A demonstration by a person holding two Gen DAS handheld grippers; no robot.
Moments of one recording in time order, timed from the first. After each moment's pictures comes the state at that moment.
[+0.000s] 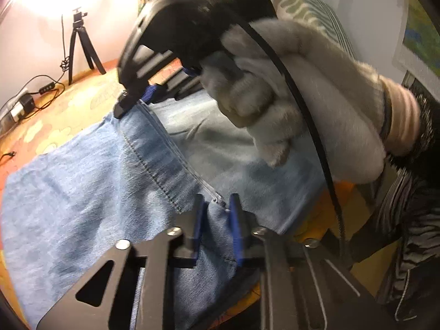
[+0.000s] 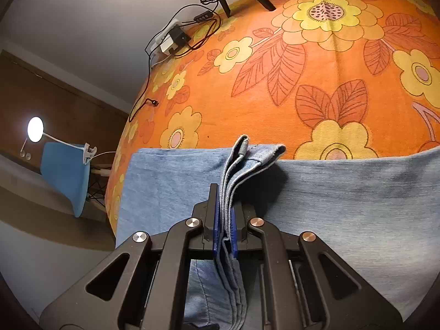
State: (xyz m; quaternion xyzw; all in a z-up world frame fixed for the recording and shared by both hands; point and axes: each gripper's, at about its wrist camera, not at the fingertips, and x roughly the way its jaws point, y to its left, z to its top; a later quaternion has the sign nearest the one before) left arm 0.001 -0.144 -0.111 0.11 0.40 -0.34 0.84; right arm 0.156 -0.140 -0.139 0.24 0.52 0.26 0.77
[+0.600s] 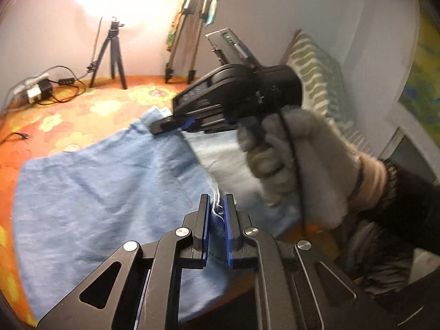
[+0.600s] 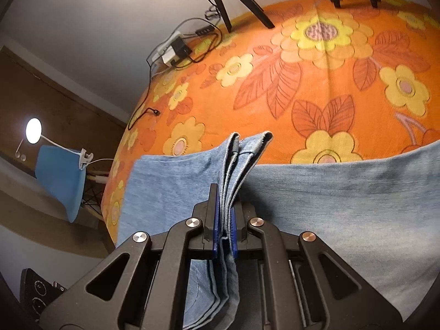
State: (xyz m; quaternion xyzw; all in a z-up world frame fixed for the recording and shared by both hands) left arm 0.000 -0.088 -0.071 -0.02 0.37 -0.36 0.86; right arm 0.142 -0.143 -0.115 0.23 0.50 0.24 0.80
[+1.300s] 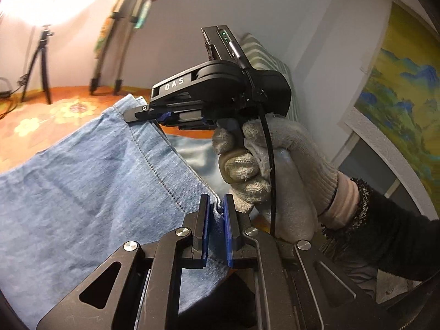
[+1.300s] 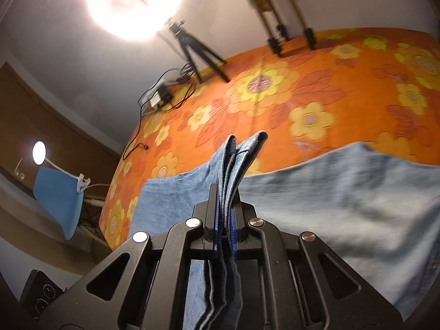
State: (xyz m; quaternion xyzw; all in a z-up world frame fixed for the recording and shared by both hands) left arm -0.012 -0.203 -0.045 -0.05 0.35 -0.47 0.81; right arm 0.093 -0.263 -0.066 0.25 0.44 0.18 0.85
